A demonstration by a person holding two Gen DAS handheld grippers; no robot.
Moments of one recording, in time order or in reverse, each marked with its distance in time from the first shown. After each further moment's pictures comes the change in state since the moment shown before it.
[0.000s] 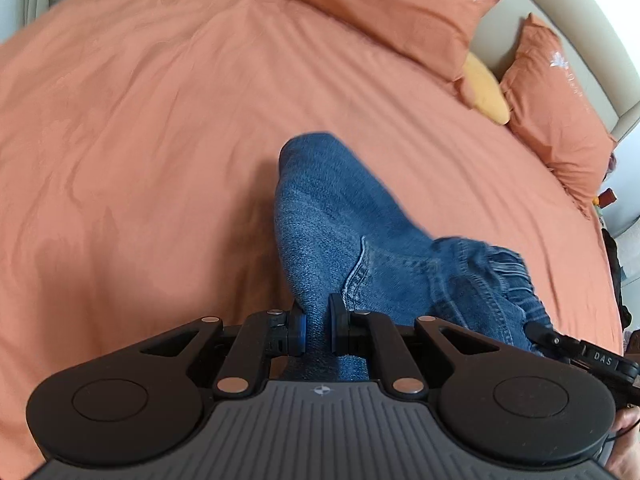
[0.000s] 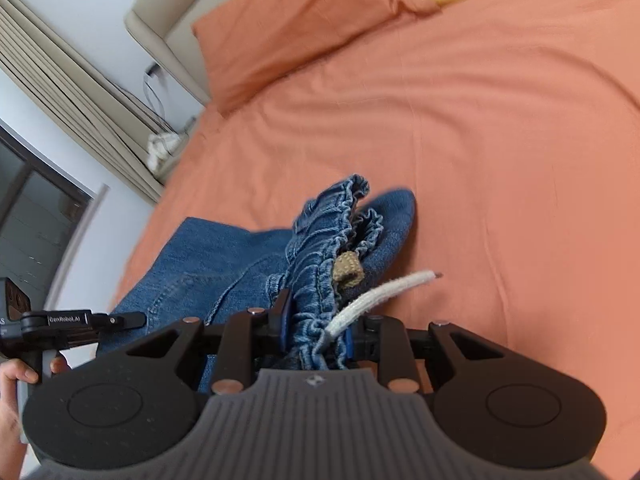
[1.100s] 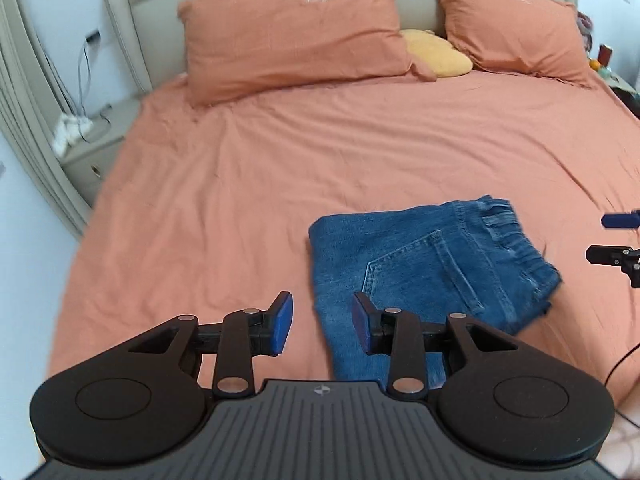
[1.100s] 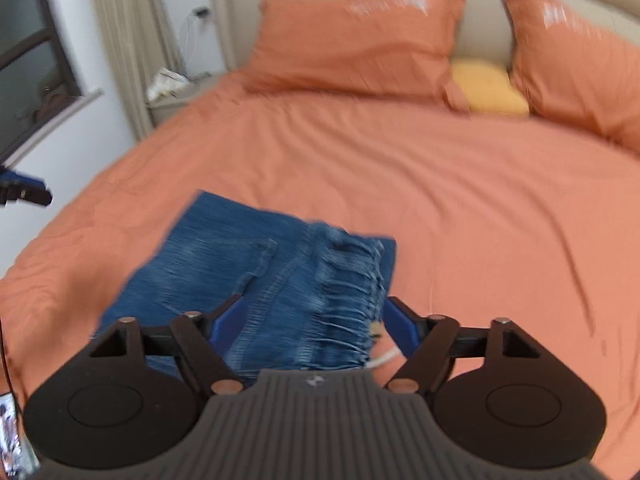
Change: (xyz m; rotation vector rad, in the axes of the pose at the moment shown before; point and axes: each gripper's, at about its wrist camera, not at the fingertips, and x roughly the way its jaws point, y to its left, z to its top) left arm -0.183 -0.109 -0.017 0.541 -0.093 0.334; right arm -0.092 0.108 -0.030 -0.477 -0.076 -0.213
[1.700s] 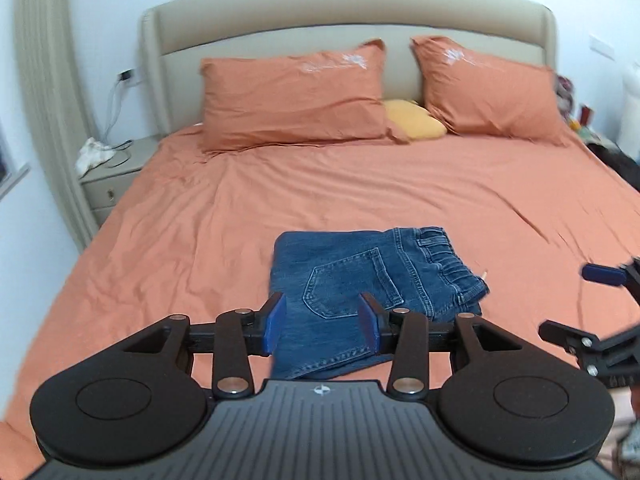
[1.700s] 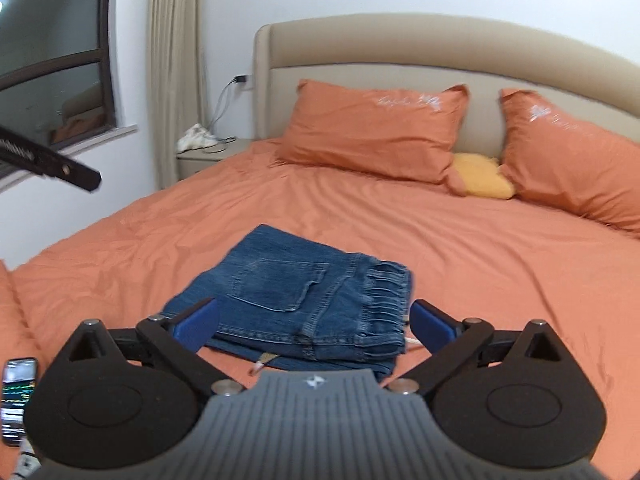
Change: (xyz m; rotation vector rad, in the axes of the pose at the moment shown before) left arm -0.070 -0.078 -0.103 -0.133 -0.259 -0.007; right arm -0.122 0.089 -0.112 -0.105 -0.268 -0.077
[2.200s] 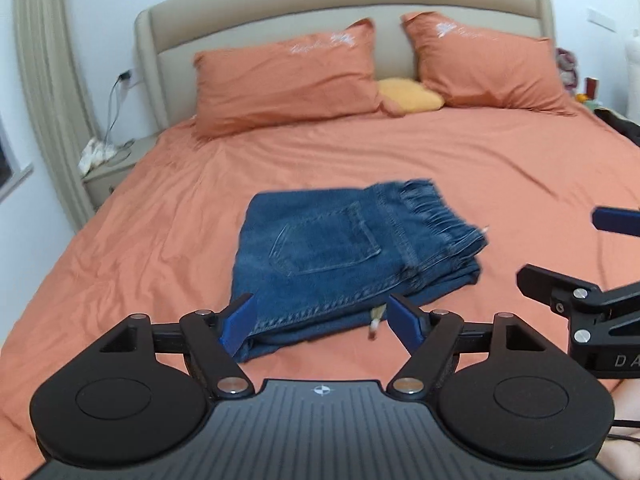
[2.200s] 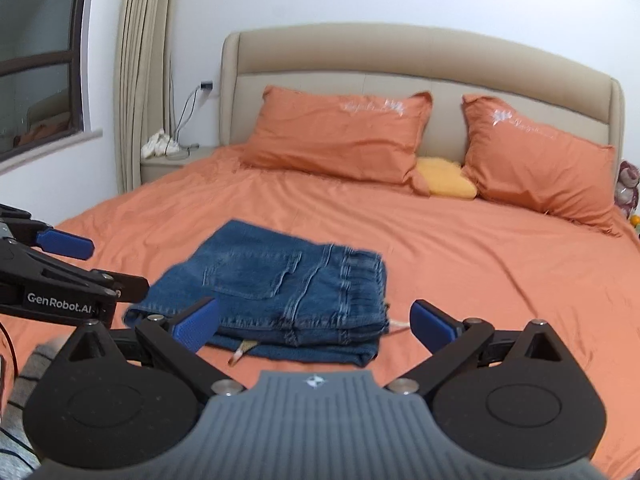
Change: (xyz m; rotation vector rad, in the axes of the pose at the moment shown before) left arm 0.042 -0.061 -0.071 0.043 0.001 0.074; right arm 0.007 0.026 -0.039 0.014 -0.013 -0.121
